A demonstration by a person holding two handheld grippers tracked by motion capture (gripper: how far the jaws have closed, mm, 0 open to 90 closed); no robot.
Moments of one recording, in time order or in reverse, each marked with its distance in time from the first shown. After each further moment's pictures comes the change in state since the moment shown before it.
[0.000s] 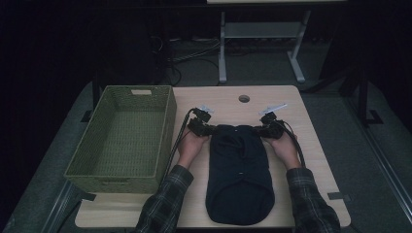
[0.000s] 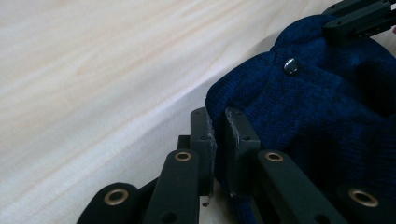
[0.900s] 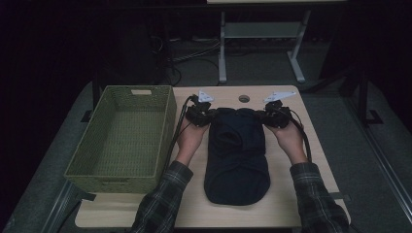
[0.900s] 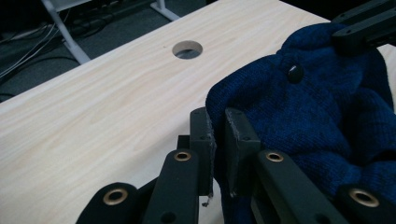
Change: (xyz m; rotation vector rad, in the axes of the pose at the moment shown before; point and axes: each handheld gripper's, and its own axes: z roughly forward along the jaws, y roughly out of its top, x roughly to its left) left arm -0.026 0.029 -0.052 -0.173 0.123 0.109; right arm 0.018 0.034 -0.055 -0.152 -0.073 -0.087
